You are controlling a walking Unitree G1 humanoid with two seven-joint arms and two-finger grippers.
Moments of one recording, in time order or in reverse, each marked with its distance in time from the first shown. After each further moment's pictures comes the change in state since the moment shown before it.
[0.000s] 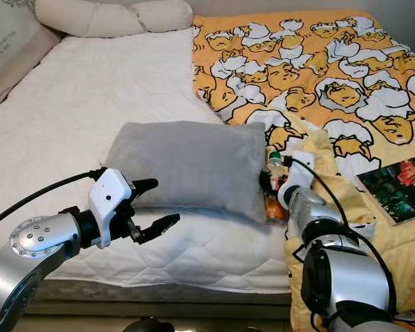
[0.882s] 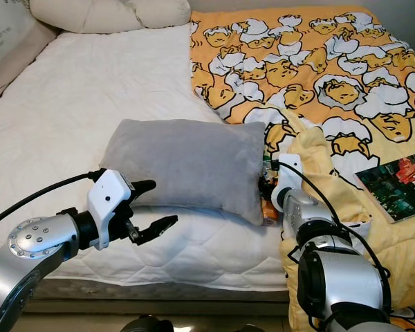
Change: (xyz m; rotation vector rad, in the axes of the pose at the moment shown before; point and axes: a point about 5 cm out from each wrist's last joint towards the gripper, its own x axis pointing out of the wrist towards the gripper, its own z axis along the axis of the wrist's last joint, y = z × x) left arm -0.001 0.000 0.000 -0.003 0.007 0.016; right arm 0.002 0.010 -0.005 -0.082 -0.009 0.055
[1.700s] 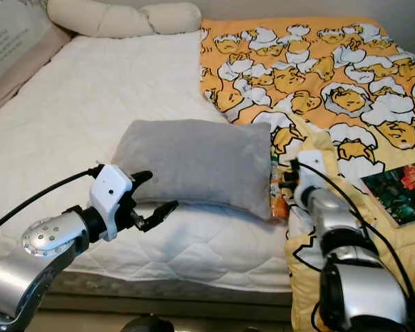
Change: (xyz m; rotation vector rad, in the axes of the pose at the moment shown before) left arm 0.011 0.008 -0.006 -0.017 -0.052 0.125; right arm -0.020 -0.045 0.014 -0.220 -0.084 -0.049
